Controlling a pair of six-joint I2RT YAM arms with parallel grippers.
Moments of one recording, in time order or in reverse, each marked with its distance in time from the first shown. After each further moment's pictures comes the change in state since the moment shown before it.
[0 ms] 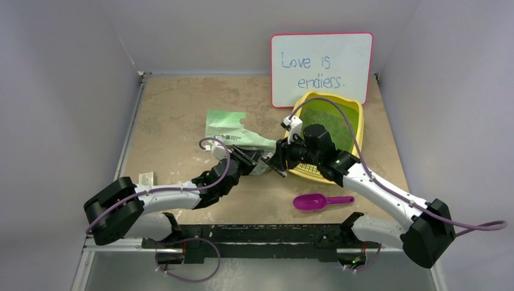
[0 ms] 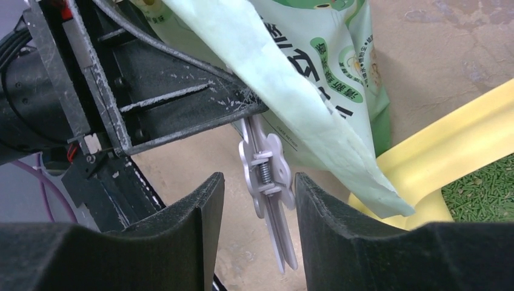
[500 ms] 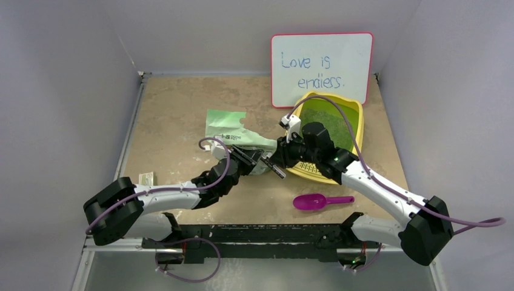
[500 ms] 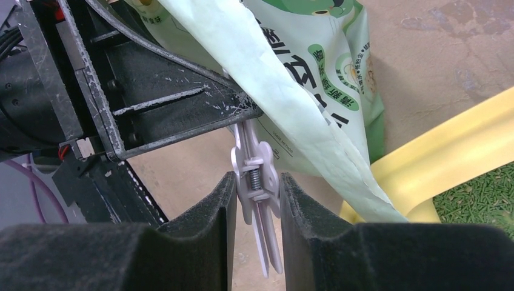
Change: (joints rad) left arm 0.000 -0.002 0.000 -0.002 -0.003 0.000; right arm -0.006 0.035 0.029 -0.009 -0.004 -0.035
